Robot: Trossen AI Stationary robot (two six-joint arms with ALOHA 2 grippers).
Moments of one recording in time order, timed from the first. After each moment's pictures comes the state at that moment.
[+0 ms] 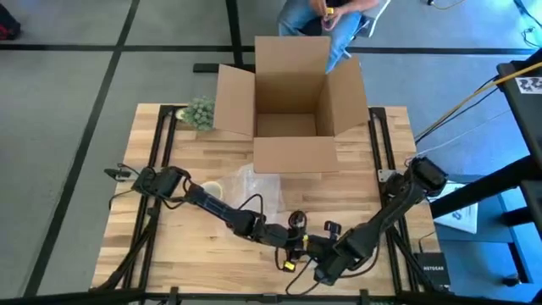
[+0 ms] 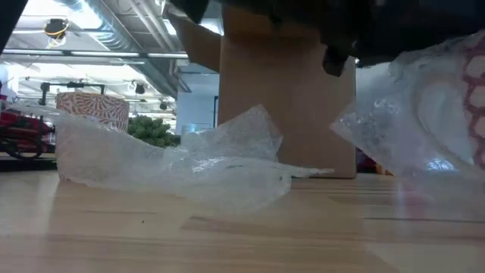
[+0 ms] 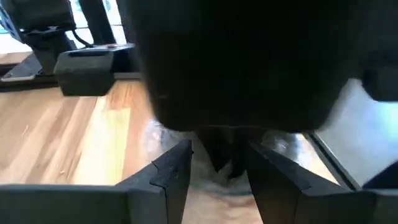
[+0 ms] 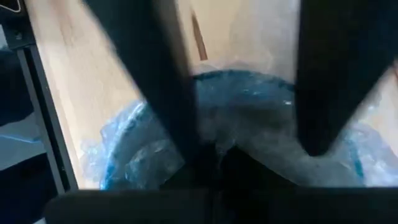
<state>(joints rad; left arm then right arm) -0.40 2.21 1.52 0.39 -0.24 -0.02 0.76 1.83 1.28 -0.78 0.20 1.01</state>
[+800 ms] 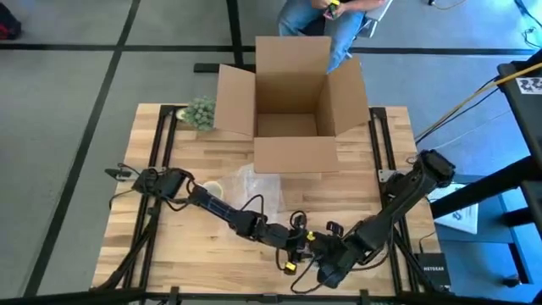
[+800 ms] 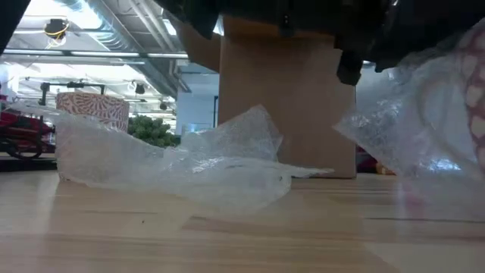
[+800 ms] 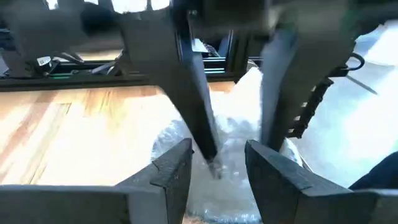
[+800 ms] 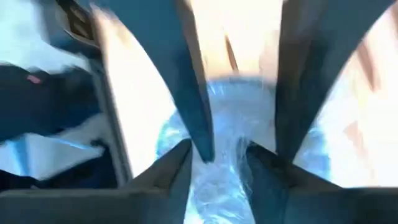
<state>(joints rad) -0.38 2.30 1.53 0.46 -0.16 -0.10 0.75 1.67 1.28 -0.74 0.17 1.04</state>
